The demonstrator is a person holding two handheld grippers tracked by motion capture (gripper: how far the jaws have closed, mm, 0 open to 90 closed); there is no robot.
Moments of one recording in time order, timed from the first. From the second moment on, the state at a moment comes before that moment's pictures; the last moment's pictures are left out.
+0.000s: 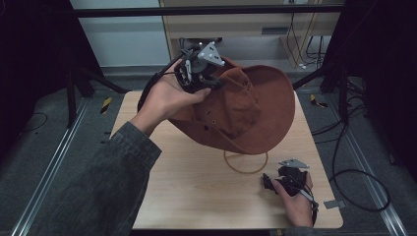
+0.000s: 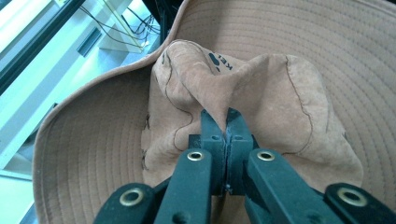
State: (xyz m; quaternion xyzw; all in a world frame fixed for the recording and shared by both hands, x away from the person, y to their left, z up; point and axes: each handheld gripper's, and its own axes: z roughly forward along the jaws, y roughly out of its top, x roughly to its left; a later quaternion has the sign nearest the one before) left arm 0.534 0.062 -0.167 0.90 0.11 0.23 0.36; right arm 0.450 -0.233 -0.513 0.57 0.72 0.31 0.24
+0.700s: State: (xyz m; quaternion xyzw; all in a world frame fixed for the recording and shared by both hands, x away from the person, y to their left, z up) left arm 0.536 0.020 -0.176 0.90 0.09 0.21 0.36; right arm 0.450 -0.233 -0.513 0.57 0.72 0.31 0.24
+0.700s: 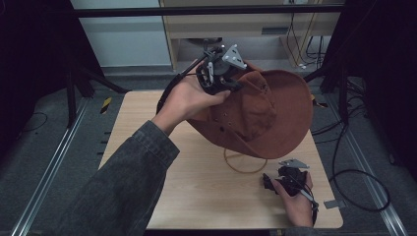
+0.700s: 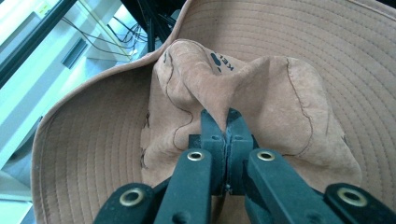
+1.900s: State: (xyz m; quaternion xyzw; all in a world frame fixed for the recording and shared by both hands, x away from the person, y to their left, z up) left arm 0.547 -0.027 -0.211 0.92 0.08 0.19 0.33; right arm 0.450 -0.234 -0.513 0.57 0.72 0.31 0.25
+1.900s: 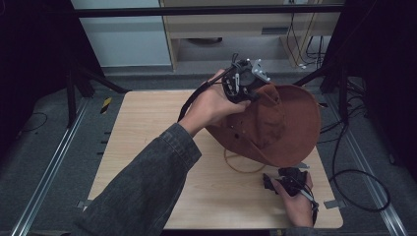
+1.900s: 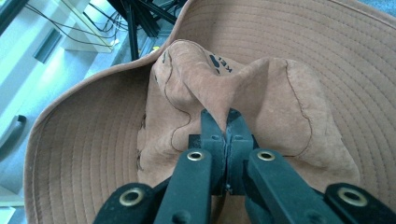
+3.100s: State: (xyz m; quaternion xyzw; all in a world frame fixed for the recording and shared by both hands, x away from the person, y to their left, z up) left arm 0.551 -0.032 -0.231 0.93 0.08 0.18 0.32; right arm 0.450 -0.235 -0.513 0.57 0.72 0.30 0.25
